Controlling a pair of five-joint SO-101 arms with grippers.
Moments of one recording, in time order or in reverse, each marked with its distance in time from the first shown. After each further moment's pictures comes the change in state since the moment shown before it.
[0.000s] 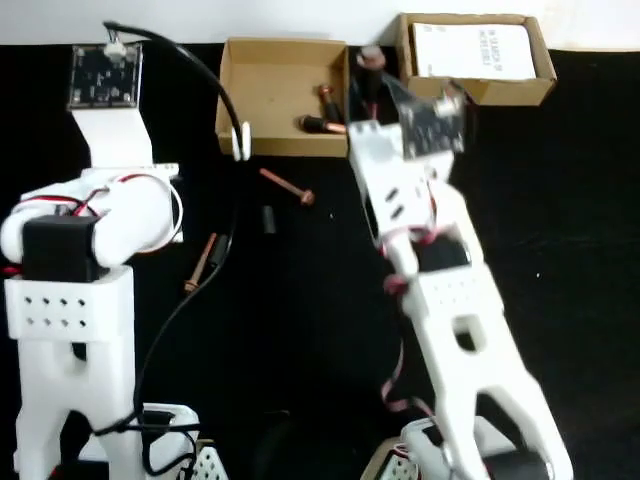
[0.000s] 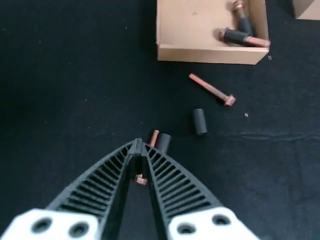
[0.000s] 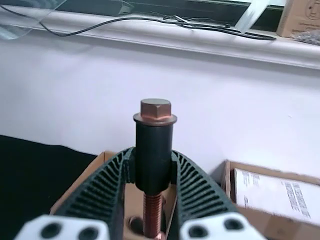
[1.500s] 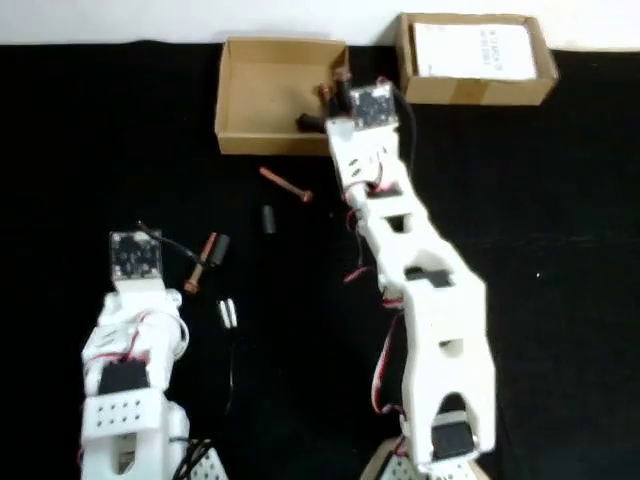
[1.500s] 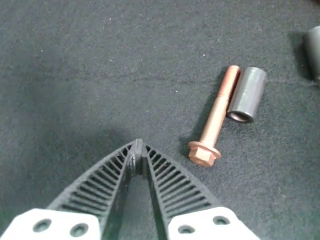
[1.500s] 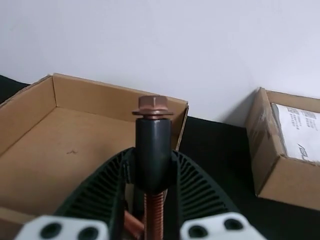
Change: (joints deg) left arm -12.7 -36.7 87.9 -55.4 -10.3; right arm 2.1 71.8 -42.1 -21.0 0.0
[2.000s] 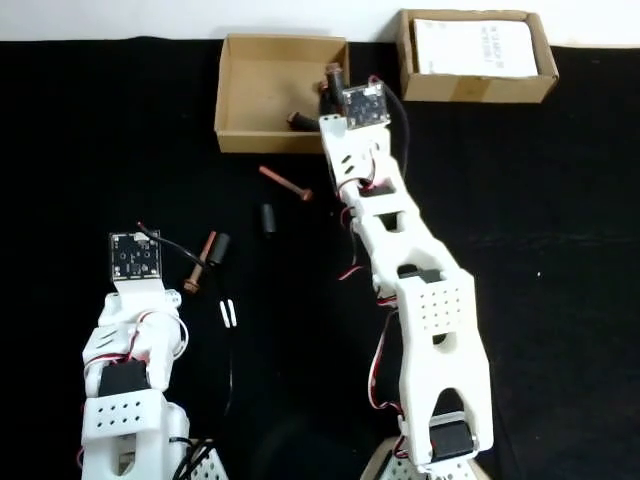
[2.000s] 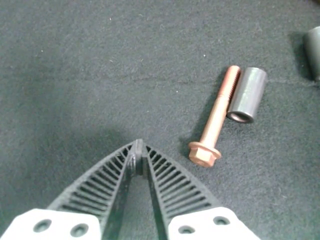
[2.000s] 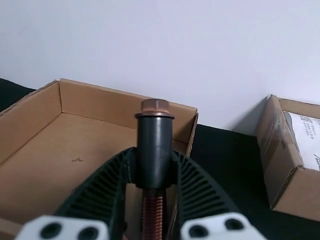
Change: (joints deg) left arm 0.0 0.0 0.0 0.0 0.0; right arm -1.0 3.4 -4.9 -0.1 0.0
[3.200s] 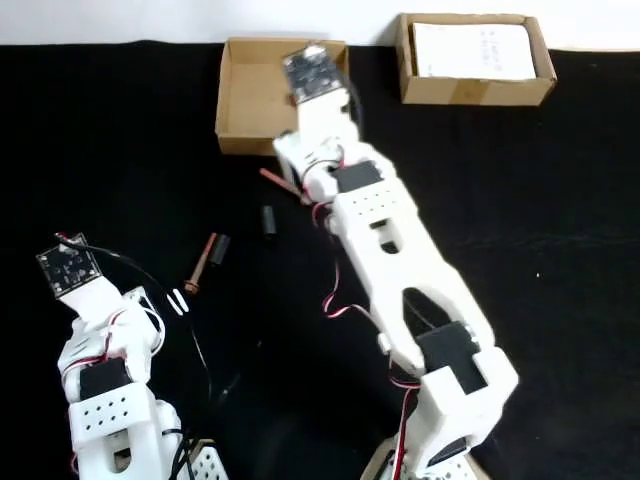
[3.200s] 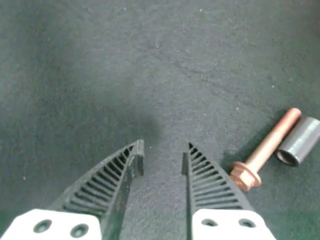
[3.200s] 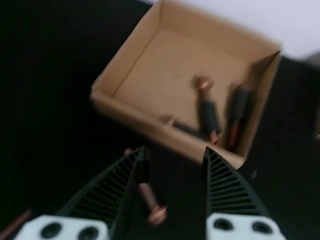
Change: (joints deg) left arm -11.0 0.1 -3.1 5.9 15.9; right arm -11.3 -40.0 14.5 57.2 -0.1
